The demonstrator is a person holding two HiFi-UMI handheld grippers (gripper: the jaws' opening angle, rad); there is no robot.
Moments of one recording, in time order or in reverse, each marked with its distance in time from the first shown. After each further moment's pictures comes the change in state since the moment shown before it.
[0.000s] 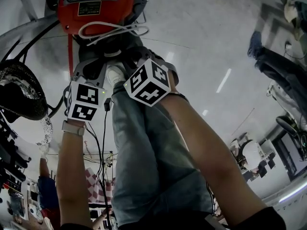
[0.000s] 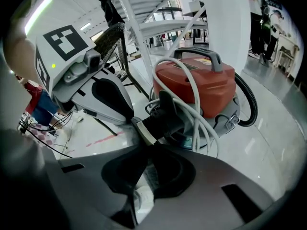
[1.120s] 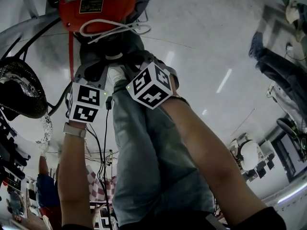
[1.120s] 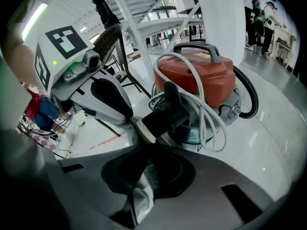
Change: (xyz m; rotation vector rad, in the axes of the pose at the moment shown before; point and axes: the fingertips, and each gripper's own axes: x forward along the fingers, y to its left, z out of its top) left arm -0.004 -0.007 -0.005 -0.041 0.019 -0.018; right arm 0.002 0.013 -0.011 0.057 0.001 0.022
